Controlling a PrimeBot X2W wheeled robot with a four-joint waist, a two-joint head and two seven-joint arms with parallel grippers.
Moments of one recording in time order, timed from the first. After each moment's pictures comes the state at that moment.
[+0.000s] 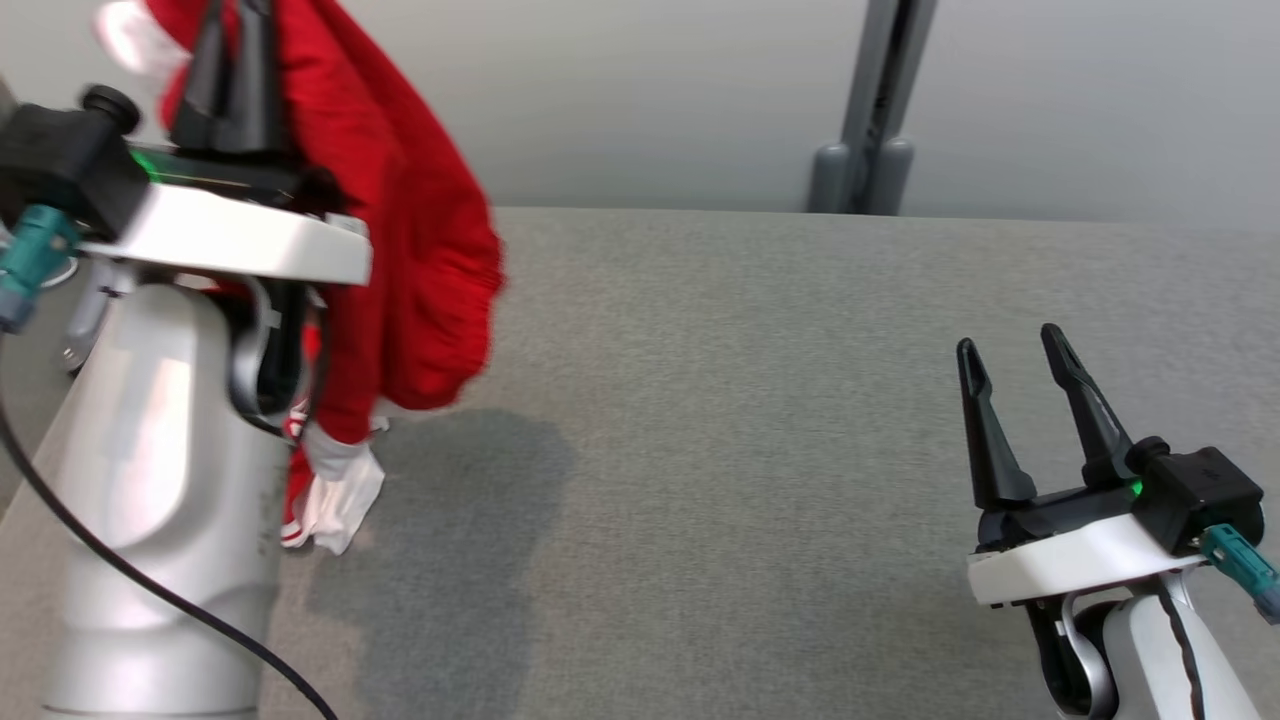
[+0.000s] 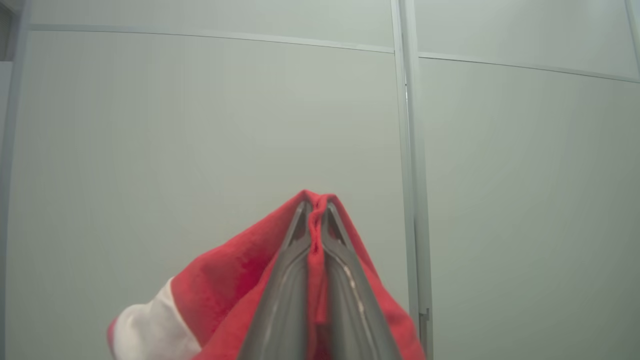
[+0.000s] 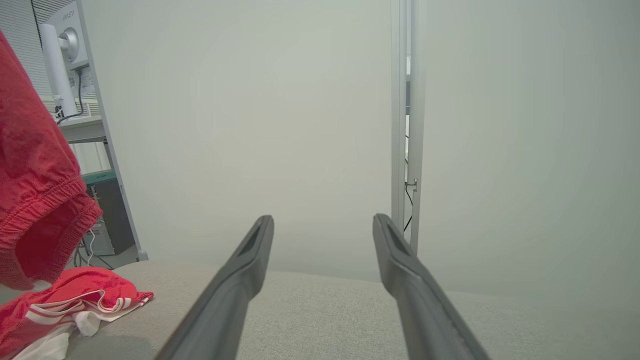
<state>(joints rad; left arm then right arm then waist) -0.73 0.12 -0.08 0.34 -0.29 -0.09 -0.26 -0.21 -0.05 0.09 0.15 0.17 0.13 -0.26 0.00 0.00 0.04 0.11</state>
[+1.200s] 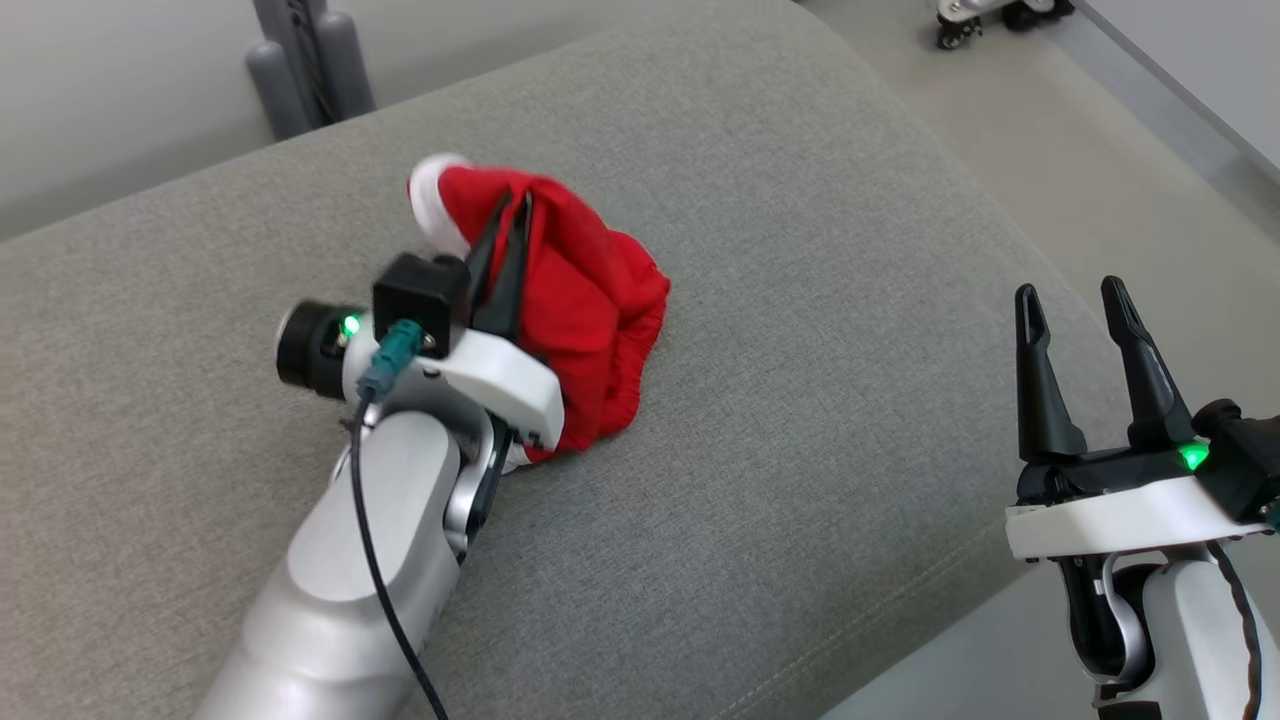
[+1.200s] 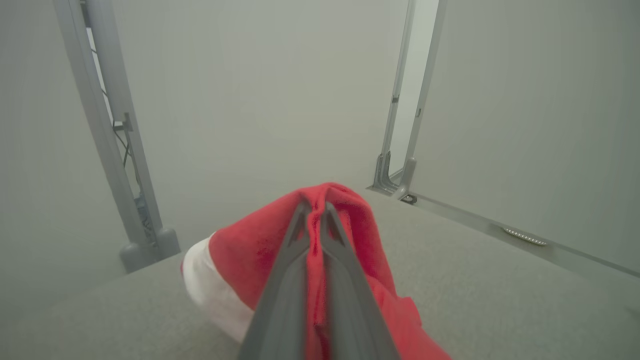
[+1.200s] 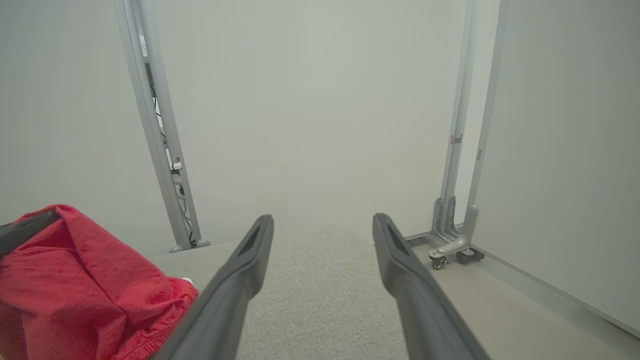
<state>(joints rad) -0.68 0.05 -0.46 0.57 -0.34 0.12 -0.26 -0.26 -0.05 0.03 0.13 0.23 0.13 -0.26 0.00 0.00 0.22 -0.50</state>
